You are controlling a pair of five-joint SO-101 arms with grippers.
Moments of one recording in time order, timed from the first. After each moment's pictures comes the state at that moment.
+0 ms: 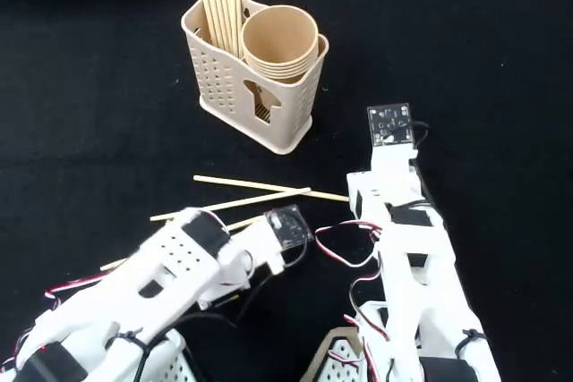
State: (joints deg) left arm 34.2 -34.9 60.3 73.0 -27.3; right arm 4.5 -34.2 74.0 20.2 11.0
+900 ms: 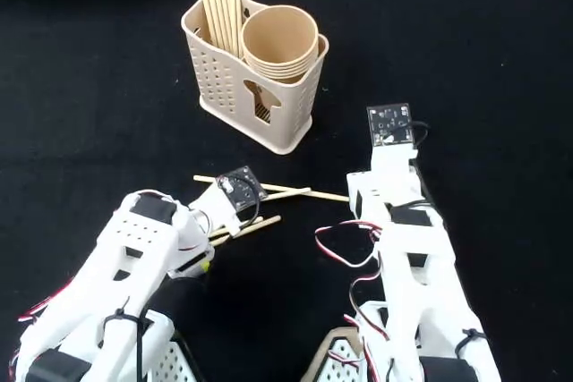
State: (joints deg) left arm 12.4 -34.7 64.5 59.9 -40.9; right arm 4.5 -34.1 74.0 20.2 11.0
